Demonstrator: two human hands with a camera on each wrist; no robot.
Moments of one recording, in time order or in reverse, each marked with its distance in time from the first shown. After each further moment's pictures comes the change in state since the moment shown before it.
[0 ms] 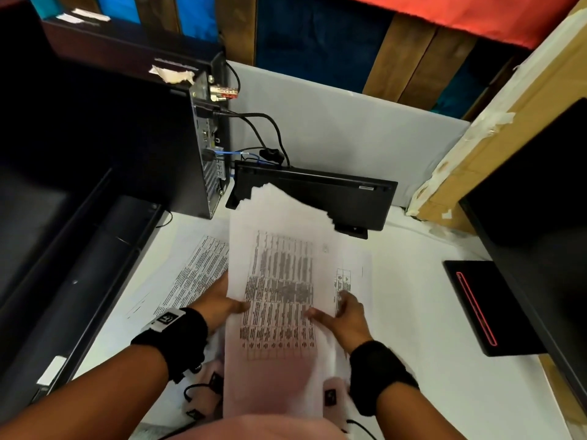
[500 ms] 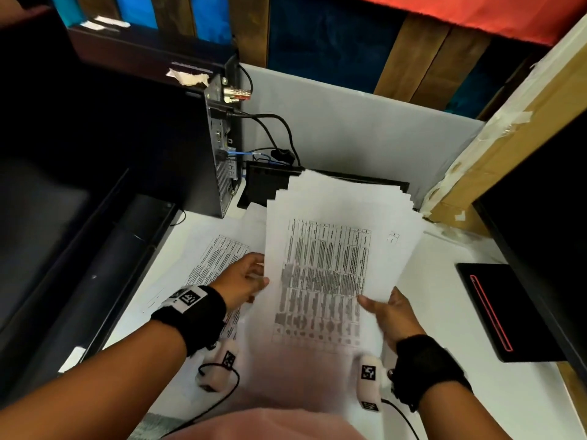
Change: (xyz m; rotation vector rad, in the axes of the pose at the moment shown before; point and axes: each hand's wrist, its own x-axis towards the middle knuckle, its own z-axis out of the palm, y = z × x) left_hand 0.012 0.026 0.004 0.124 -0.005 0.093; right_hand 0.019 0.007 -0.051 0.575 -0.041 -0.022
